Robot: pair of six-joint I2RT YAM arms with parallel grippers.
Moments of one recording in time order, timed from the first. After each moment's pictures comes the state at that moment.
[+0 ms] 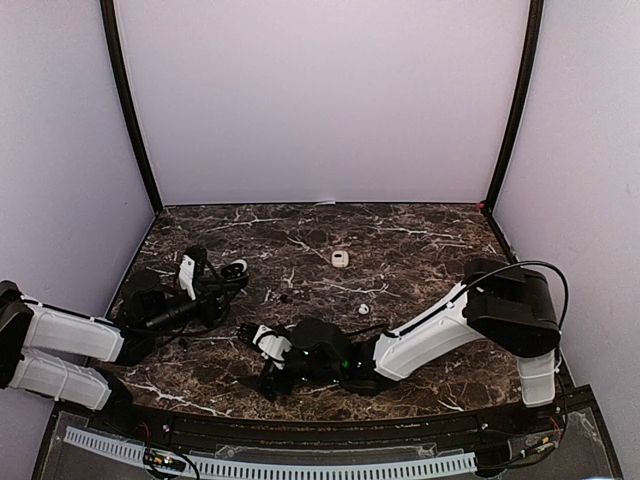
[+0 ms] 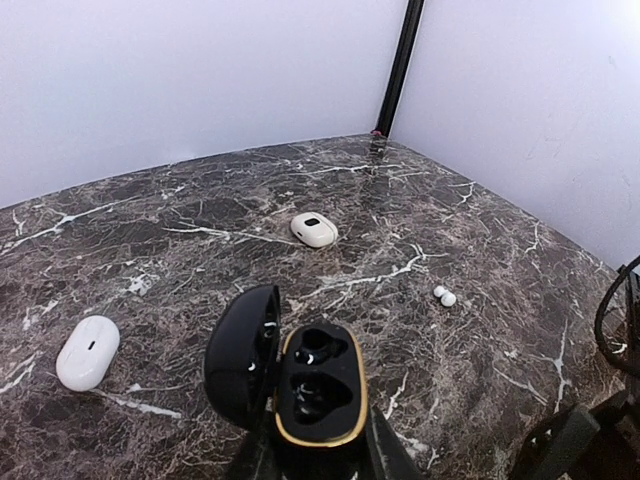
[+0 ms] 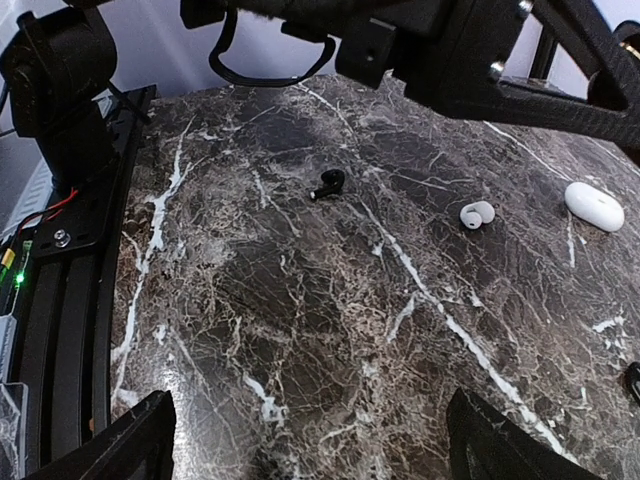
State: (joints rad) left arm -0.53 1.20 0.20 0.83 0.26 -0.15; right arm 1.34 2.07 1.07 0.63 0.03 -0.01
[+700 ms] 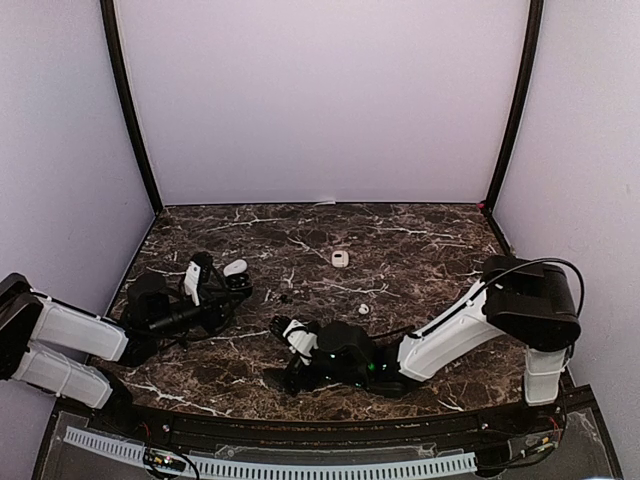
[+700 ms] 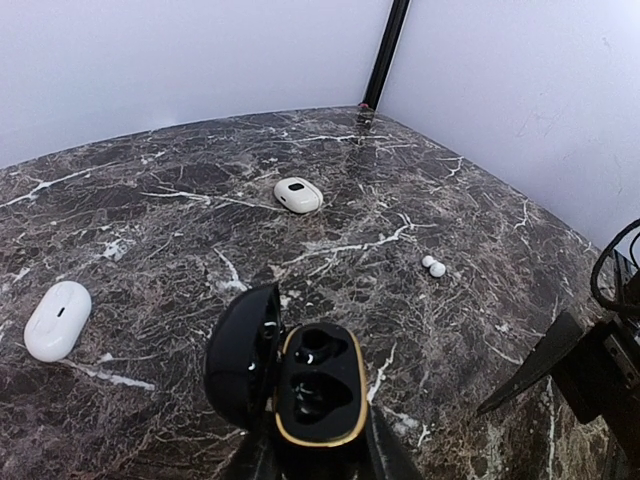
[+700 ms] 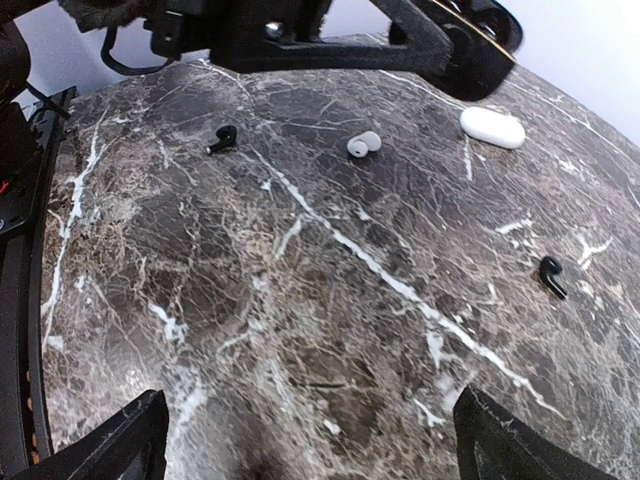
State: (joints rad) left arm -0.53 1.26 0.19 0.84 0.30 -0.17; right arm 1.33 2.00 0.91 0.67 0.20 0.05
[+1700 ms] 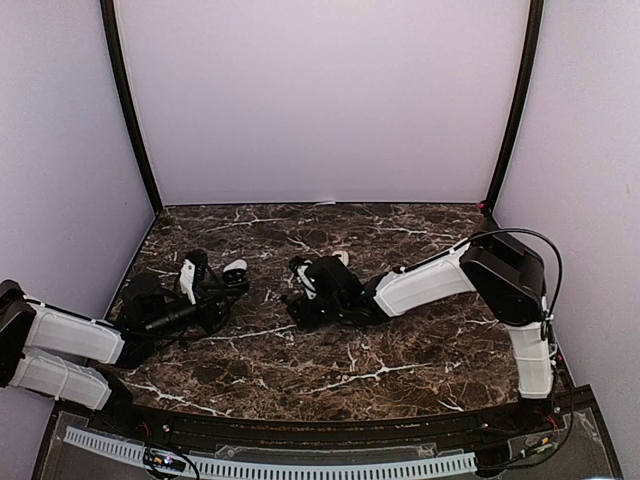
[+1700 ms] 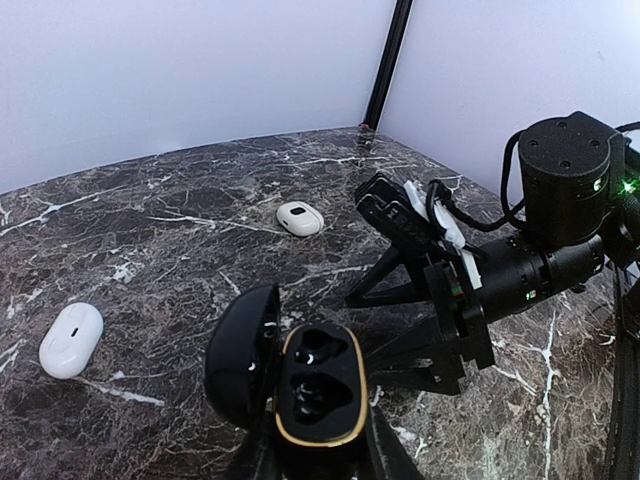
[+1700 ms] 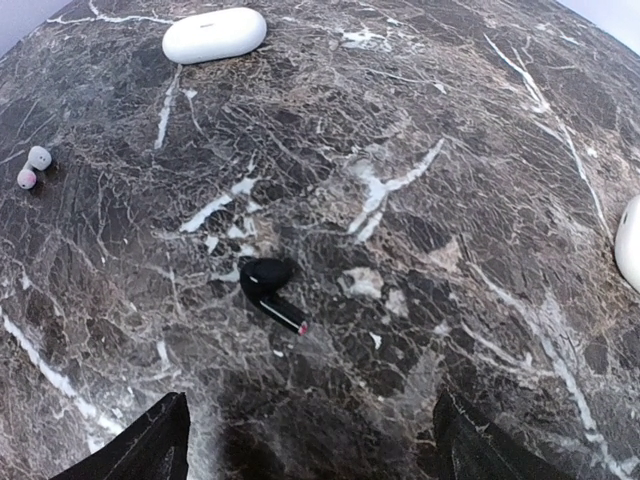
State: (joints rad) left arm -0.53 1.21 0.17 0.85 0.29 -0.17; right arm 1.03 2.12 1.27 0.15 0.20 0.23
